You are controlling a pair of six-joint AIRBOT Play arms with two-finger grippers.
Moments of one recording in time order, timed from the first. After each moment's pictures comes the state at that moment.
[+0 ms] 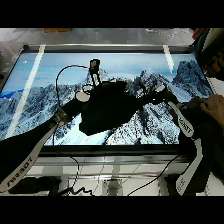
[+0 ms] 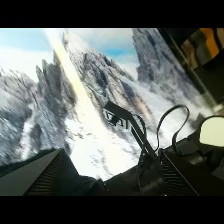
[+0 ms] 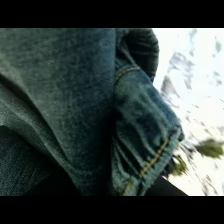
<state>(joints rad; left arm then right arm) -0.59 -1.50 1.25 0.26 -0.19 -0.71 0.09 -1.99 1.50 -0.59 1.20 1.27</state>
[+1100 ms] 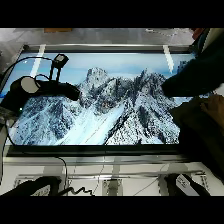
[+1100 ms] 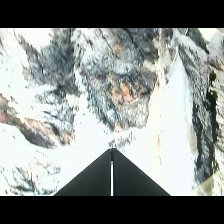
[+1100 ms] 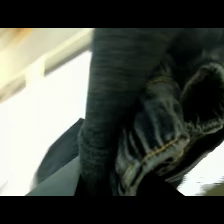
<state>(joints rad) -0.15 -1.23 1.25 1.09 -0.97 -0.98 -0.65 -1.03 1.55 -0.89 1.17 1.48</state>
